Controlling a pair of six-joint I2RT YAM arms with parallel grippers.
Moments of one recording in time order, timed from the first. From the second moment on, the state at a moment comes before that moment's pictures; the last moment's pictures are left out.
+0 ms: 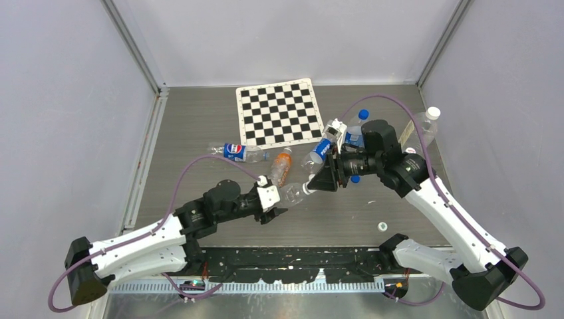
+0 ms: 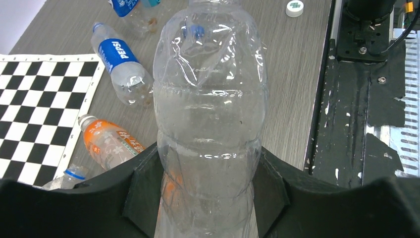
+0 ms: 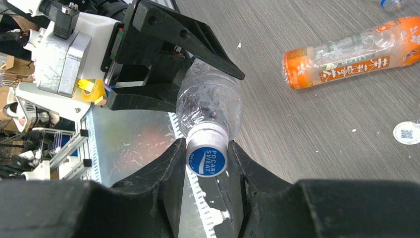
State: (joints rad) left arm -1.05 0.80 0.56 -0.02 0.15 0.26; right arm 0.56 1.01 1.09 -0.63 -0.78 0.21
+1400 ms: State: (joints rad) left arm -0.96 1.01 0.49 0.25 0.07 0.34; right arm 0.57 1.16 1.12 -0.63 -0.44 0.61
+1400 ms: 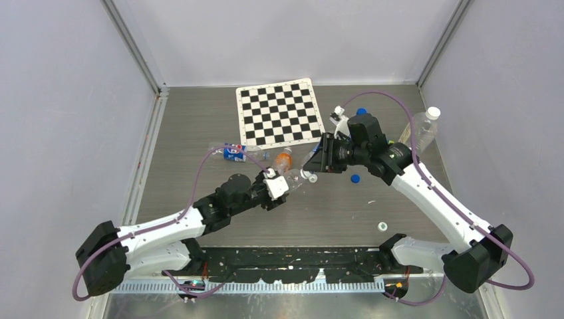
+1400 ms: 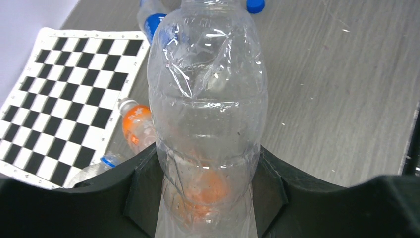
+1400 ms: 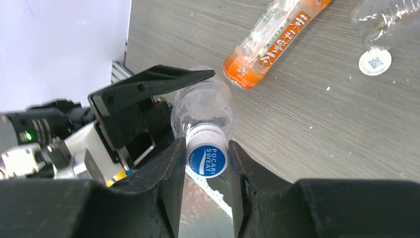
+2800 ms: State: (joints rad) left arm -0.73 0.91 0.53 0.13 0.31 0.14; right arm 0.56 1.00 1.22 -0.68 -0.45 0.10
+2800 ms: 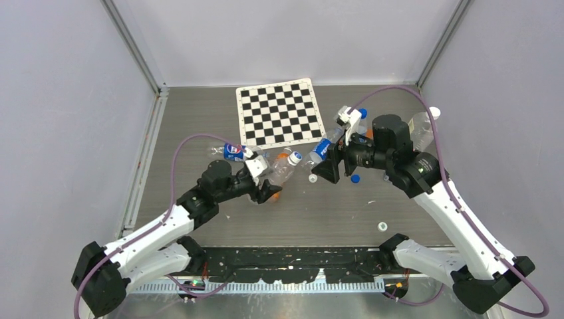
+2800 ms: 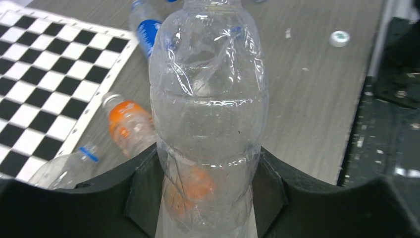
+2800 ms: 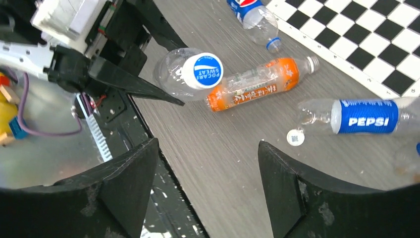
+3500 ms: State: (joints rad) left arm -0.72 0.96 0.66 0.11 0.72 0.10; right arm 0.51 1.02 1.19 -0.57 -0.89 -0.29
